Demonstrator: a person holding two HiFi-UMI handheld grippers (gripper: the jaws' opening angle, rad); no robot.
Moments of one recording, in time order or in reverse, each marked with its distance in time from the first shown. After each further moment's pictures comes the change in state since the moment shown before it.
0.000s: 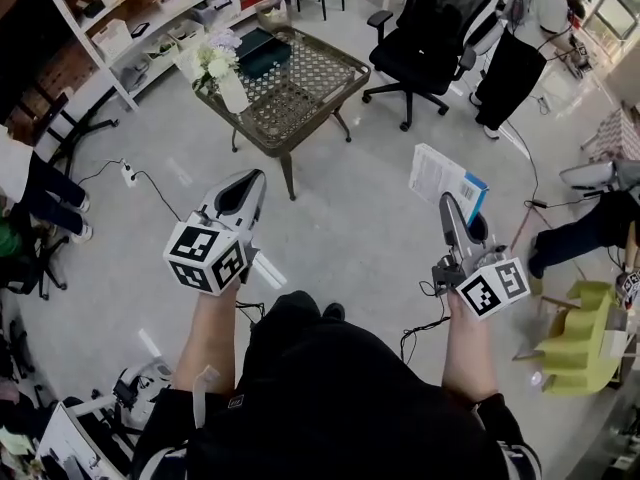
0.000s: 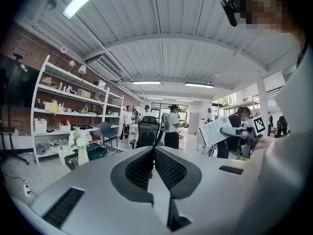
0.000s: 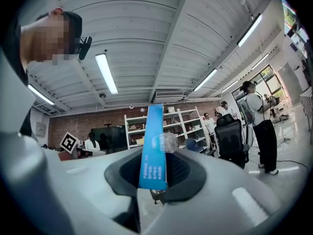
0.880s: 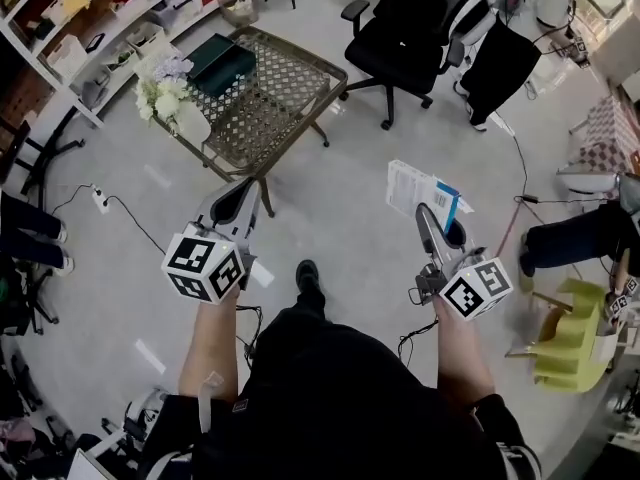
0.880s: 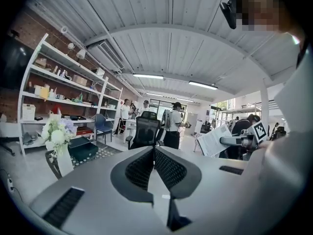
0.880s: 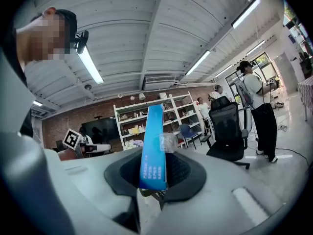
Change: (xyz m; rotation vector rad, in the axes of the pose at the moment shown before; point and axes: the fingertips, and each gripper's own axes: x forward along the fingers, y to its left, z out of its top) left arm 0.169 0.064 -0.009 -0.079 0.036 -0.065; right arm 0.117 -0.101 -0.056 0.068 0.158 -0.061
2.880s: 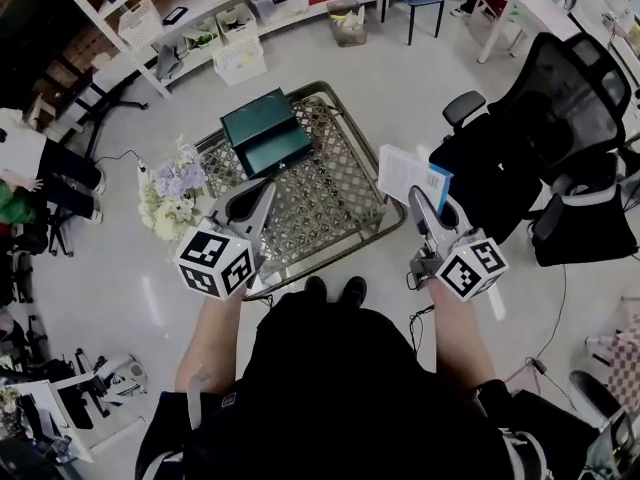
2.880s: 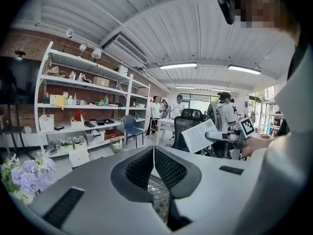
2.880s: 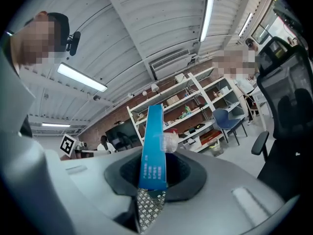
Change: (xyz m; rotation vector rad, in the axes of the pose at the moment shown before) left arm 0.325 0.249 0.134 -0.032 0.058 0.392; right arm 0.536 -0.212 0.078 0.152 0.148 0.474
